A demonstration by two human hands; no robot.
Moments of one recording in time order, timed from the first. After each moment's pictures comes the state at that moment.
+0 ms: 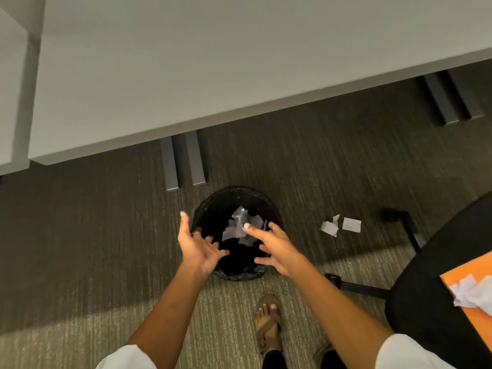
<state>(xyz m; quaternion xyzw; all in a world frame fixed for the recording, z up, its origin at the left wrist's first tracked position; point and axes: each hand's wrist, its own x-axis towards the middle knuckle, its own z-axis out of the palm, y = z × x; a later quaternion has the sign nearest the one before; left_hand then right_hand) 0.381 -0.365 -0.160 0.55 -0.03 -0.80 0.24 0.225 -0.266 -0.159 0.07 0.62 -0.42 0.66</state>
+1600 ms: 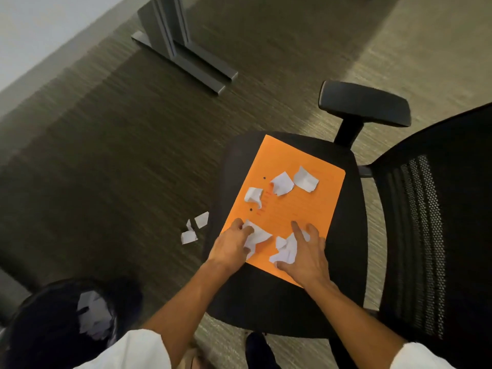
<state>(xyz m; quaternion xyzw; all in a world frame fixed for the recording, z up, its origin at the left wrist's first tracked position) -0.011 -0.015 -0.158 0.02 -0.93 -0.27 -0.27 -0.020 0.191 -0.152 0.04 0.94 -0.12 0.30</state>
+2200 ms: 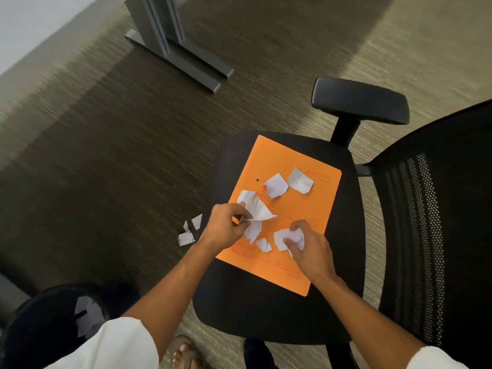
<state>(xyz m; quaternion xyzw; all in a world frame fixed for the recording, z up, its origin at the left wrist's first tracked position) -0.063 -0.018 -0.141 0.06 -0.90 -0.41 -0.14 -0.044 0.214 -0.155 0.04 0.93 -0.32 0.19</state>
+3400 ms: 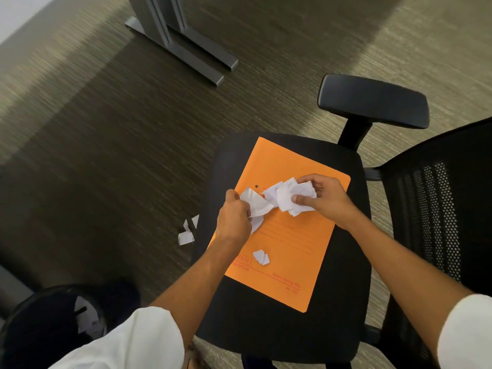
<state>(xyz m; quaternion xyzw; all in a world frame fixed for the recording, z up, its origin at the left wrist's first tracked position) -0.106 0.019 -0.170 0.17 -0.92 -0.31 -0.18 -0.194 0.239 -0.142 0.00 0.80 -0.53 0.29</state>
